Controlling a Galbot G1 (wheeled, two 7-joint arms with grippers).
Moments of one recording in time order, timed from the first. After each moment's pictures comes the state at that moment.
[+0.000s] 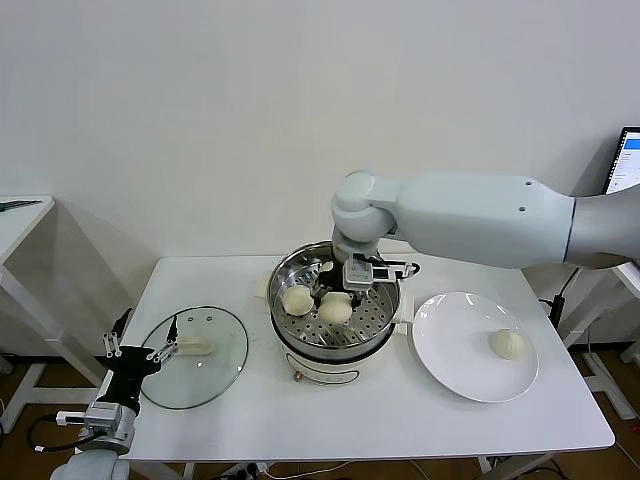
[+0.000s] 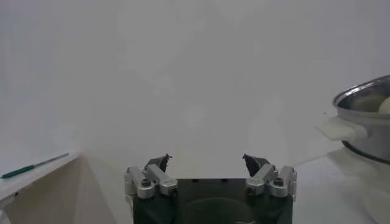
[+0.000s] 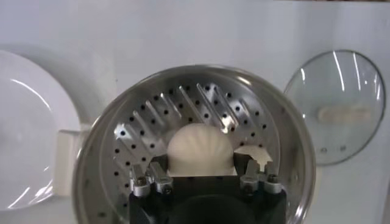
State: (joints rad) left arm 1.50 -1.43 -0.81 -2.01 0.09 0.02 0.15; right arm 0.68 1.17 -1.42 1.48 -0.10 0.51 -1.06
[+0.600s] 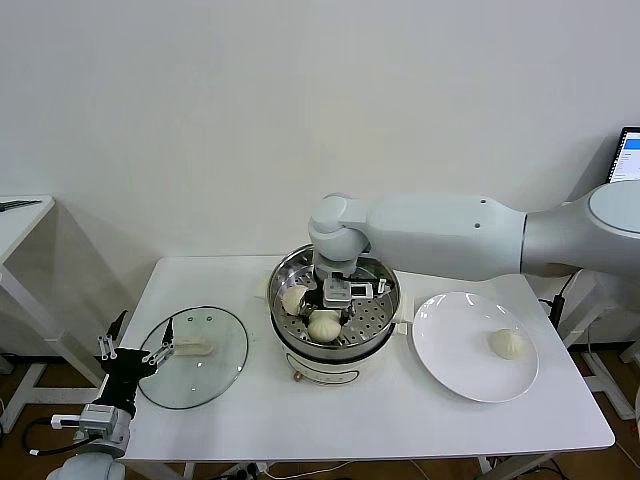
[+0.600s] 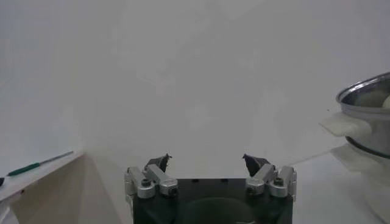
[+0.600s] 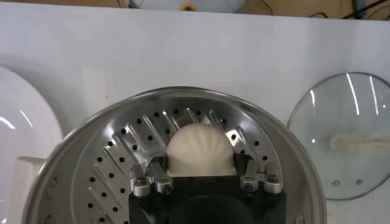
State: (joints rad) left arm 1.51 -1.43 -0.82 -2.02 0.09 0.02 0.16; right arm 0.61 1.25 -1.42 1.42 -0.09 0.49 -1.08
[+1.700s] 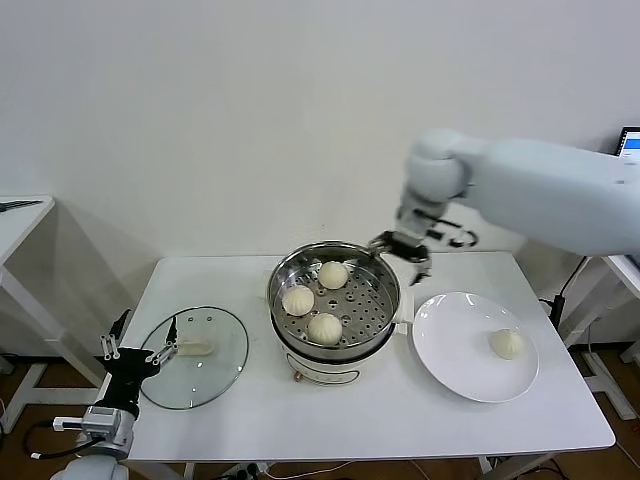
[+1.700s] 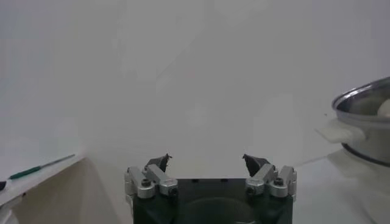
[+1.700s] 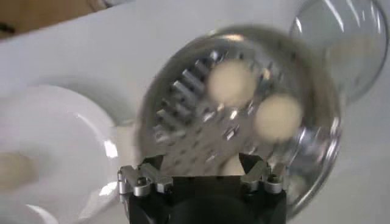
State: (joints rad) left arm 1.52 -1.44 -0.80 -2.06 0.09 0.02 0.15; right arm 0.74 0.82 -1.34 1.41 0.10 0.23 -1.28
